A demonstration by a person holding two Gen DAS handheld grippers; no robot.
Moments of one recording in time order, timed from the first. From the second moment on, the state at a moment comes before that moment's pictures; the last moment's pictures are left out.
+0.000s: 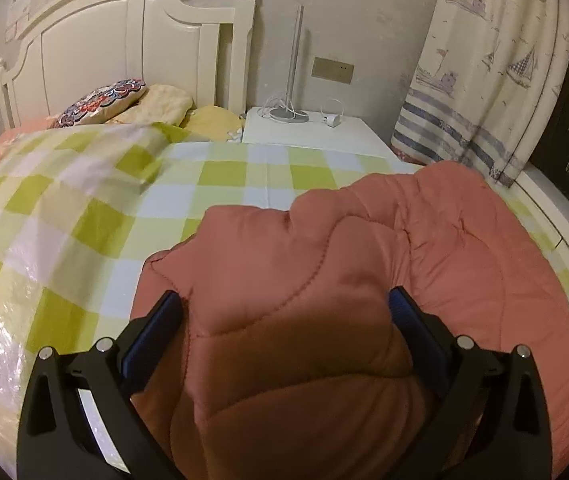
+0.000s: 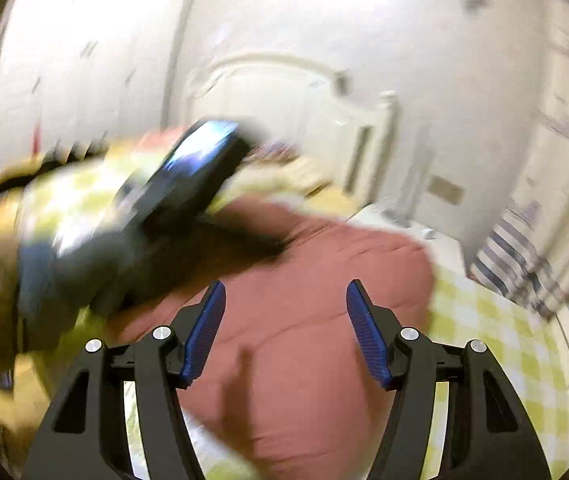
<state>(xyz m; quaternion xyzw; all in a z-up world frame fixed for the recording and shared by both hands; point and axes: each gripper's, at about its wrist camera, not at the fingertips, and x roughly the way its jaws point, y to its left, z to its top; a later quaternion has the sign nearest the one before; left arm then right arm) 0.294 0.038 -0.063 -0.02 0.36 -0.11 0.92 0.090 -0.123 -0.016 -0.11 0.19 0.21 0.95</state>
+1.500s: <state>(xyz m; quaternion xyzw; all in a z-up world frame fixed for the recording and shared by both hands) 0.284 0.039 -0.066 0.03 0.36 -0.09 0.93 0.362 -0.161 -0.077 -0.11 0.41 0.15 0.89</state>
